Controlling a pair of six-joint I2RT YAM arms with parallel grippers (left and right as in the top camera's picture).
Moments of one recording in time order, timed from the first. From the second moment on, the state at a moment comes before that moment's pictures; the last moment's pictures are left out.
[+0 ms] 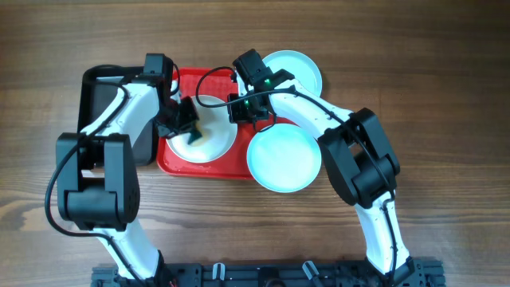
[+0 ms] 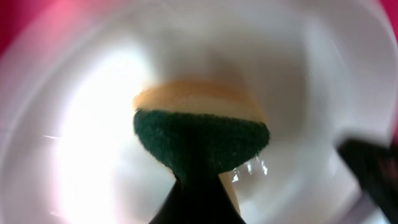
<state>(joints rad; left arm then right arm) -0.07 1.95 1.27 -0.81 0.30 -0.40 0.59 2.28 1.68 -0.60 -0.35 0.47</state>
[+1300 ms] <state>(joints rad) -0.21 1.95 1.27 -0.83 0.14 -0.26 0.58 2.28 1.68 -0.59 -0.35 0.47</state>
